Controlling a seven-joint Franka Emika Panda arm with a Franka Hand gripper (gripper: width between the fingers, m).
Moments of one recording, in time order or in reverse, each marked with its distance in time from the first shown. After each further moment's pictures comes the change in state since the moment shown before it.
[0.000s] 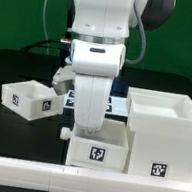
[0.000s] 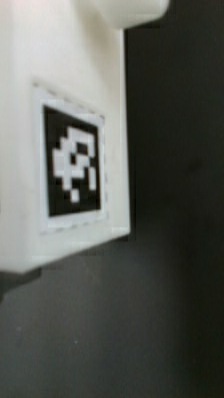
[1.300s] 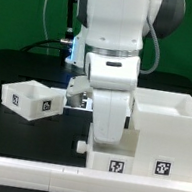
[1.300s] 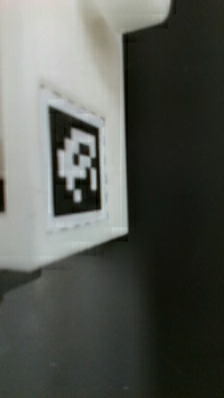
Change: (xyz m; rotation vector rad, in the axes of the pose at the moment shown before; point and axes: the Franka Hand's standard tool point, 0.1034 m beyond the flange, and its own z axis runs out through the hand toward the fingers) arm 0.031 0.001 0.016 0.017 0.022 -0.013
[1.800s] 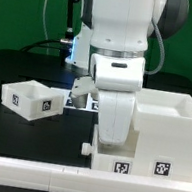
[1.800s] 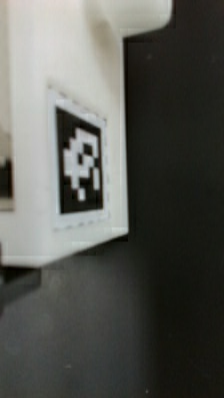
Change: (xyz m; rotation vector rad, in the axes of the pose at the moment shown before) arm 0.001 0.000 0.000 0.001 0.002 -0.001
